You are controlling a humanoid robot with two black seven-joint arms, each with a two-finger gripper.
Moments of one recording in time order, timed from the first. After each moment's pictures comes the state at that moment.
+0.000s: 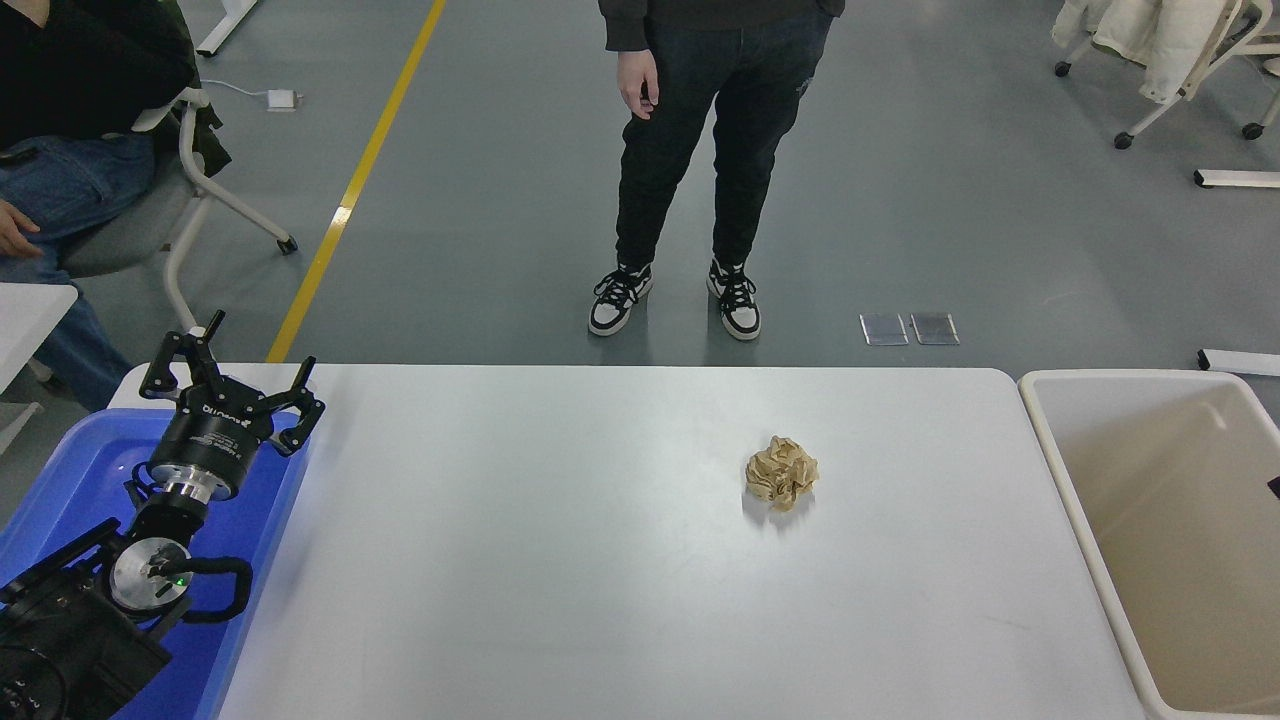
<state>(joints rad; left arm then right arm) -0.54 0.41 -0.75 -0.43 -0.19 -0.70 -0.47 0.61 -0.43 -0.19 -0.13 -0.22 -0.08 0.31</state>
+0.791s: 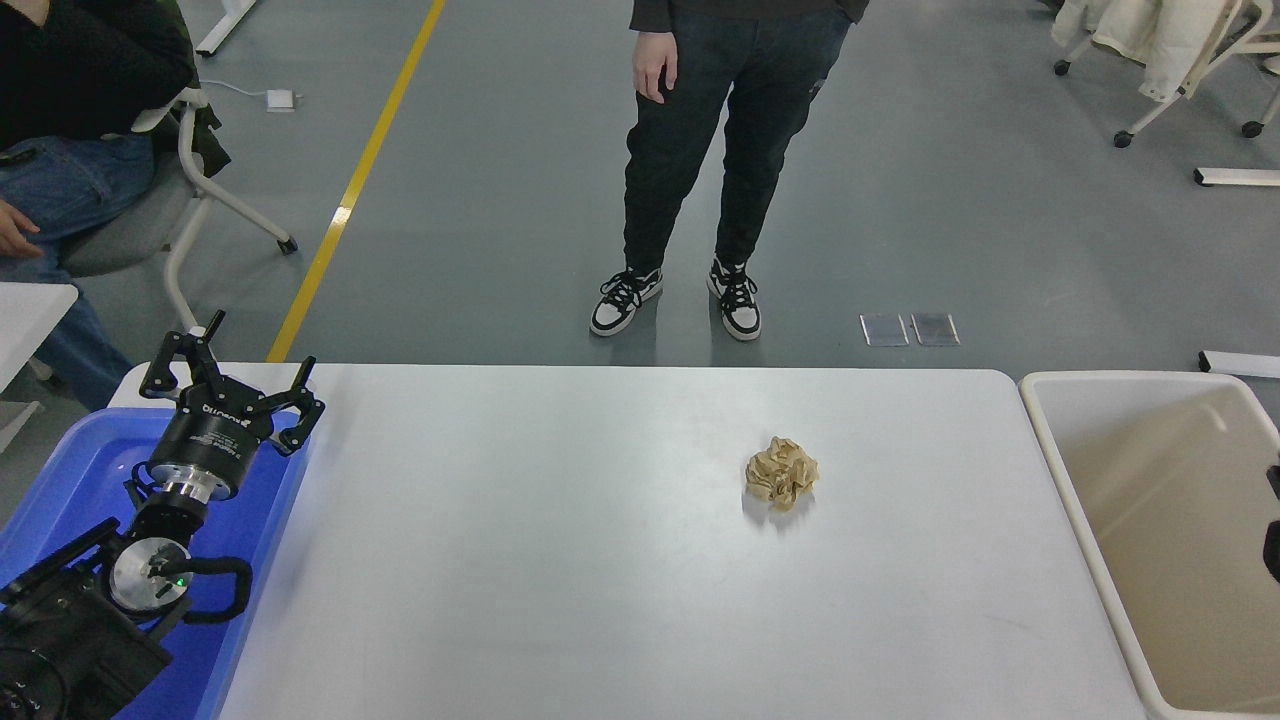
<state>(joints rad) -0.54 0.41 -0.75 -0.43 -0.19 -0.70 -0.47 0.57 -0.60 0.82 0.47 -0.12 -0.04 0.35</state>
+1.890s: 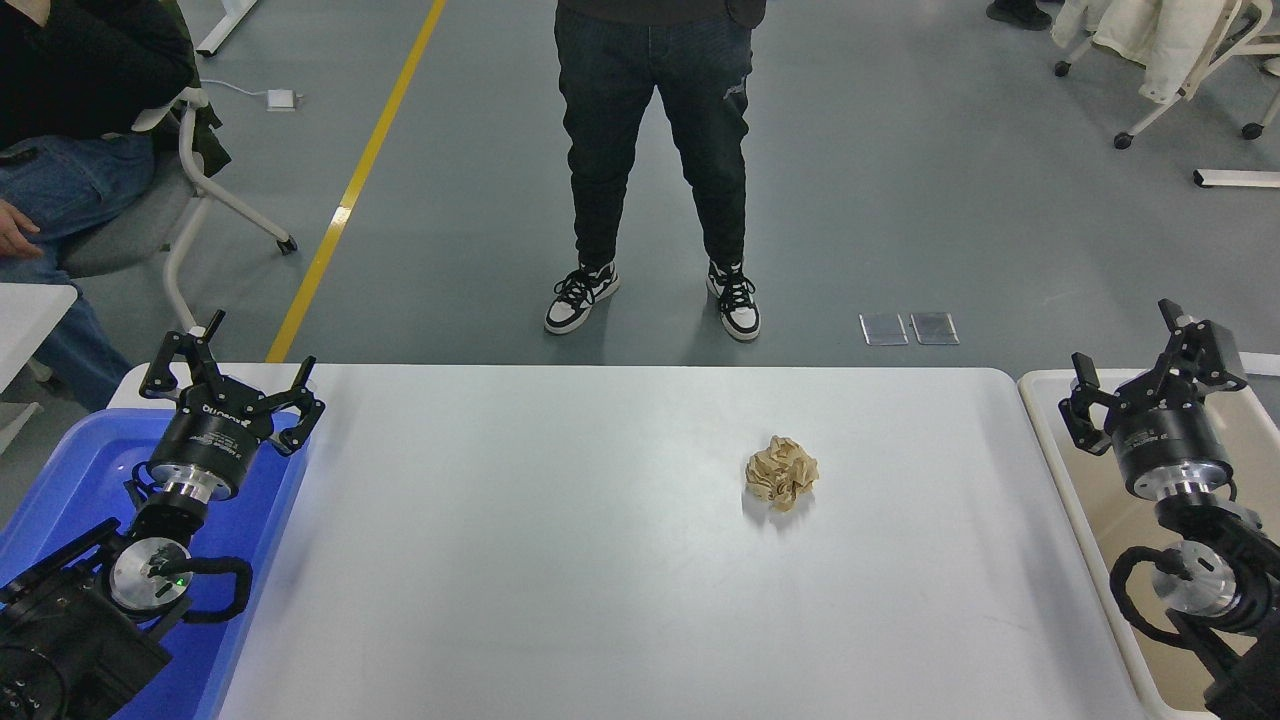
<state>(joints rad) -0.54 0.41 -0.75 -0.43 -0.19 -0.70 -0.47 0.43 -0.43 0.97 0.74 -0.22 0.14 0.58</state>
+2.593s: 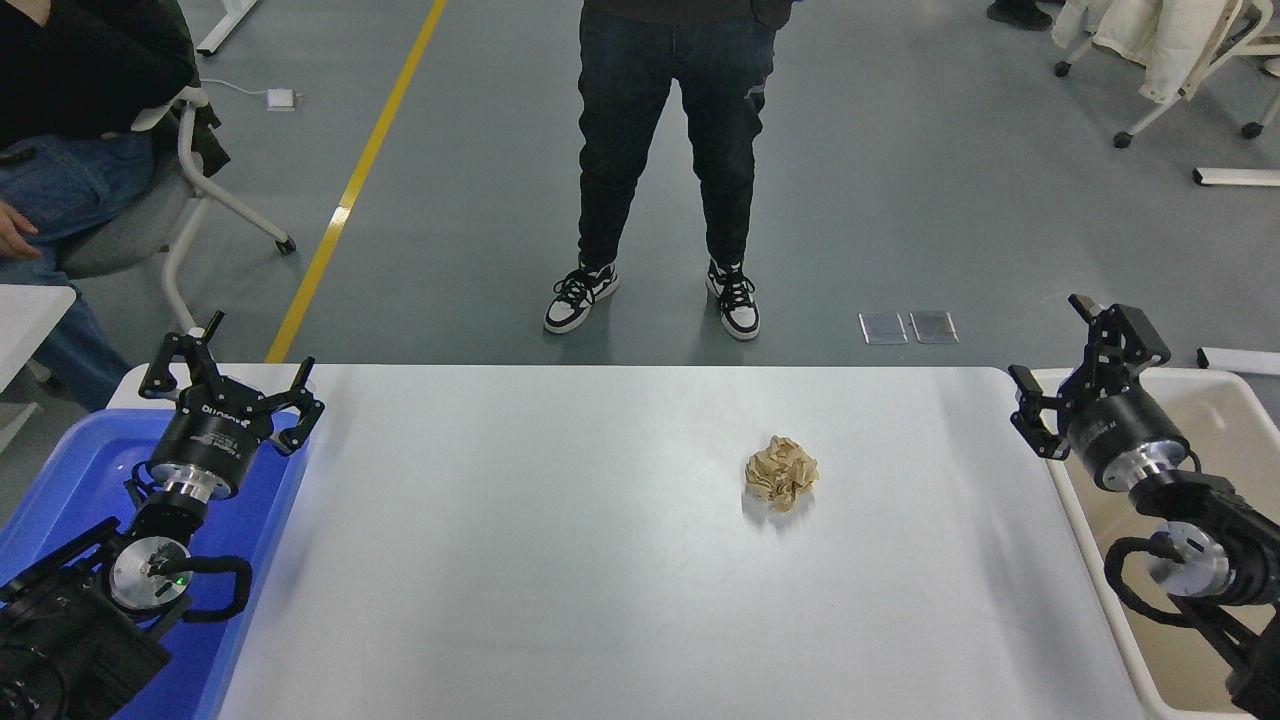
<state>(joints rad) -0.54 0.41 -0.75 -0.43 -0.19 -0.70 -0.47 0.49 -0.58 0.77 0.99 -0.31 0.02 0.32</state>
